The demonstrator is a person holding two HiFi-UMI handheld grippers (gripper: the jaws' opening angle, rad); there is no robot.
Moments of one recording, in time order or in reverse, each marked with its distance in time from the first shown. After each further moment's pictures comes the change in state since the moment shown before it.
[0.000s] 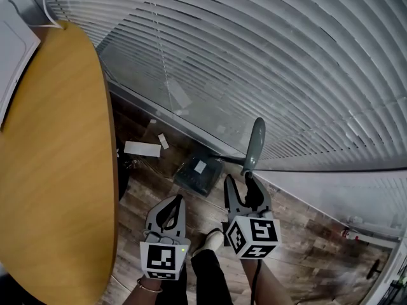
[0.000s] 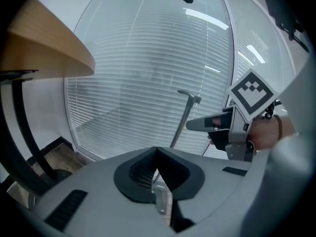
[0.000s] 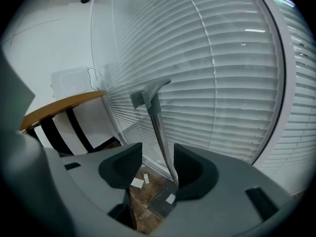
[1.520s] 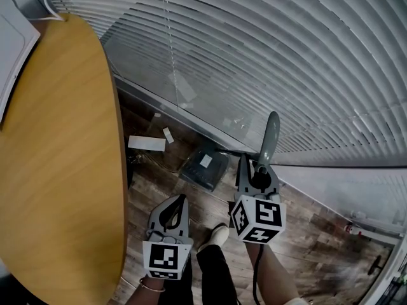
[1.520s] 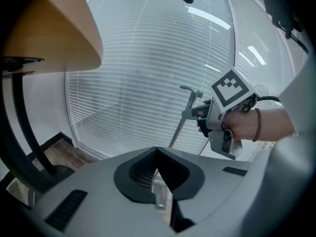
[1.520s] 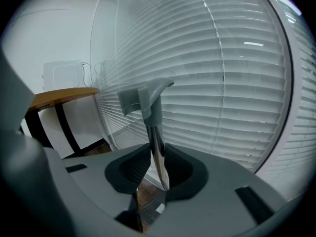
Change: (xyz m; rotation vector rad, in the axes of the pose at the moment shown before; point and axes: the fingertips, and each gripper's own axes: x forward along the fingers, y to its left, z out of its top) left arm -0.008 0.015 -0.019 -0.023 0.030 -0.021; right arm 0.030 -0.001 0.019 -0.064 -0.064 -0.105
